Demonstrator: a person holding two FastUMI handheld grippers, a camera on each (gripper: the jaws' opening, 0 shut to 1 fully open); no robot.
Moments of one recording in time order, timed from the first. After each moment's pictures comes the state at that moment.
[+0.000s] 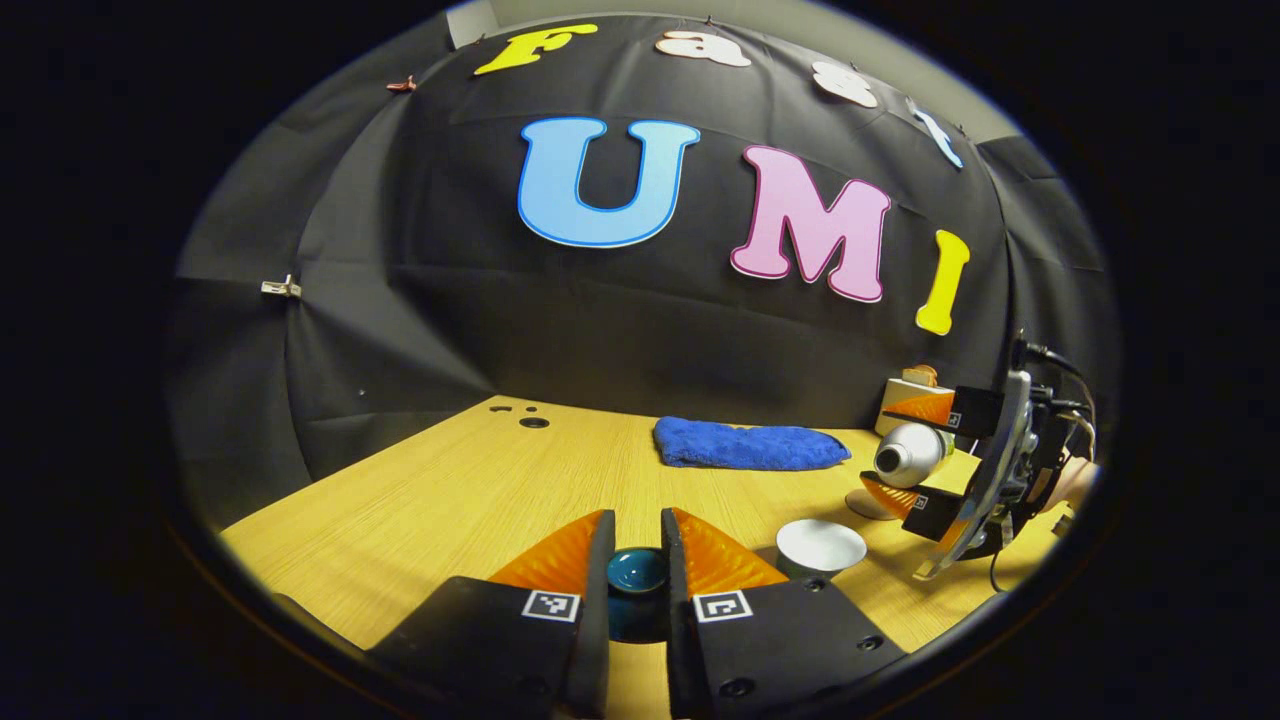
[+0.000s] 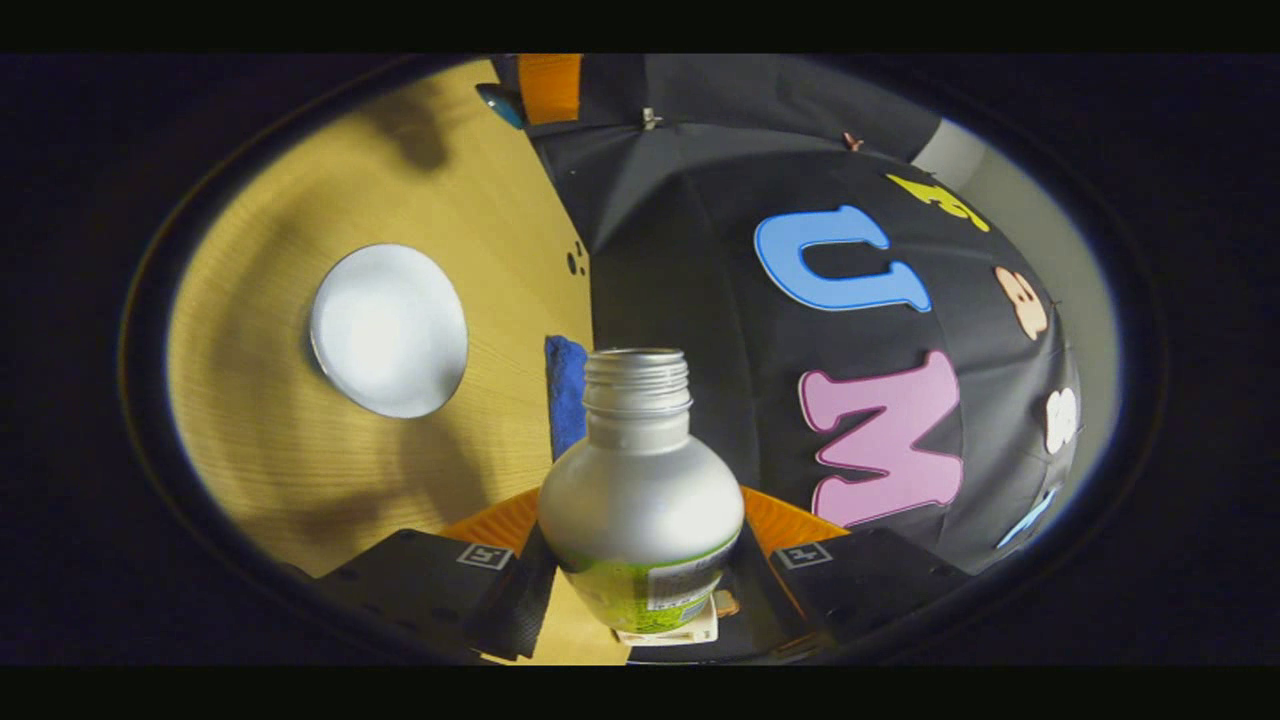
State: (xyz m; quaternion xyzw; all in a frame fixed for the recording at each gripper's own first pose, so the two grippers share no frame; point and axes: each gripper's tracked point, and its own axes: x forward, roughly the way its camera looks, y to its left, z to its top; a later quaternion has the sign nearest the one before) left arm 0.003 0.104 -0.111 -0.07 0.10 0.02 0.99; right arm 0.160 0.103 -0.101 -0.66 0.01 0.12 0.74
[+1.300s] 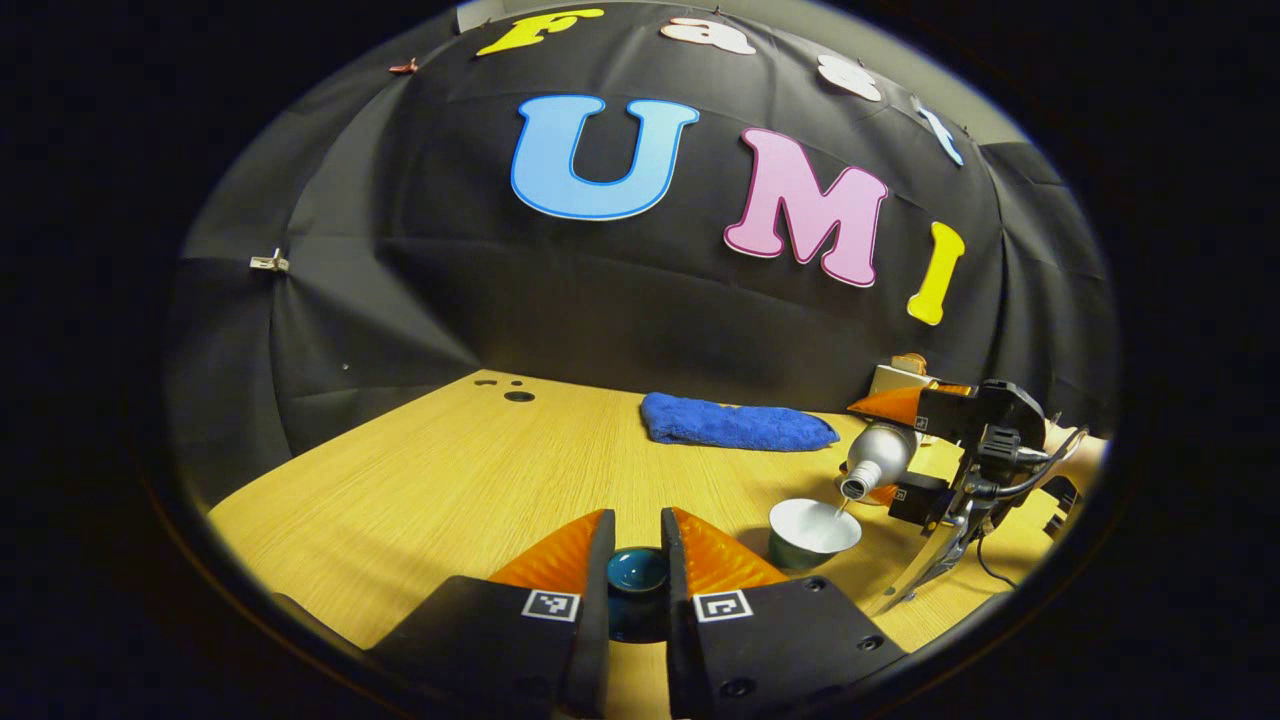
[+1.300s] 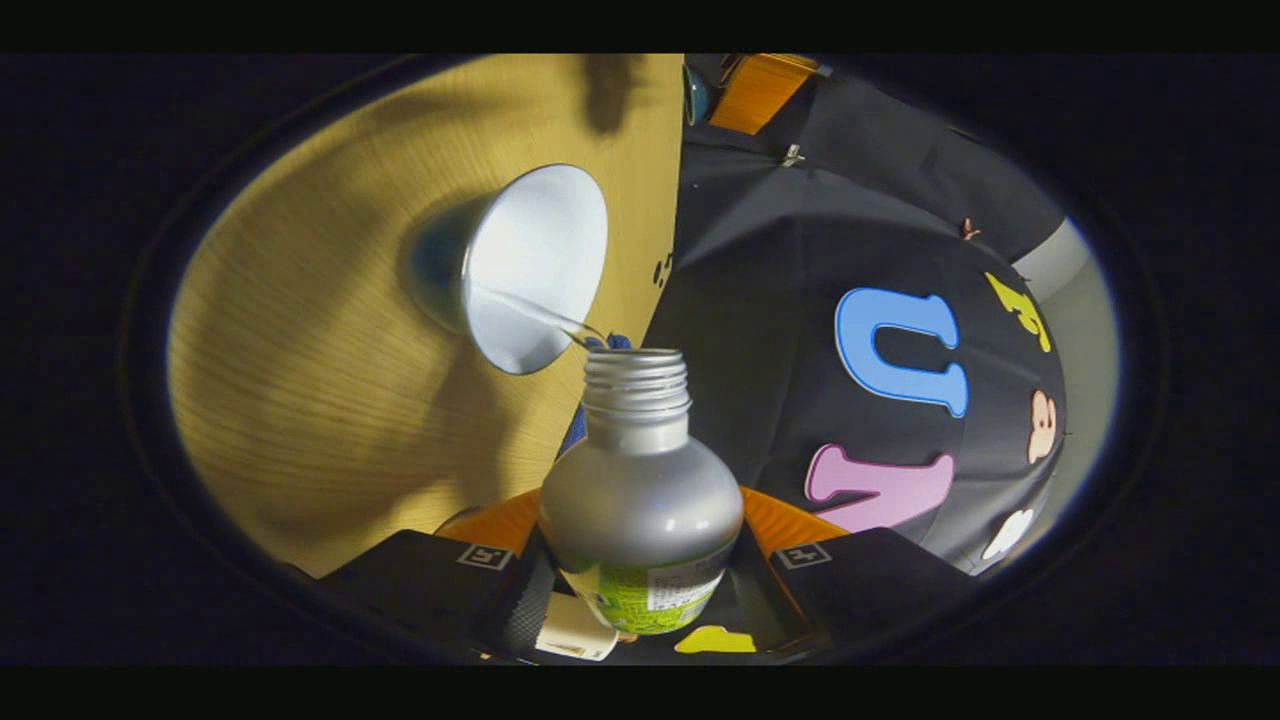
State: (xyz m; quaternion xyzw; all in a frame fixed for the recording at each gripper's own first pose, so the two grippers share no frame) left arm 0.004 0.094 -0.133 -0.09 0.13 -0.01 0.99; right arm 0.167 0.115 -0.126 -0.78 -0.03 0.17 0.61
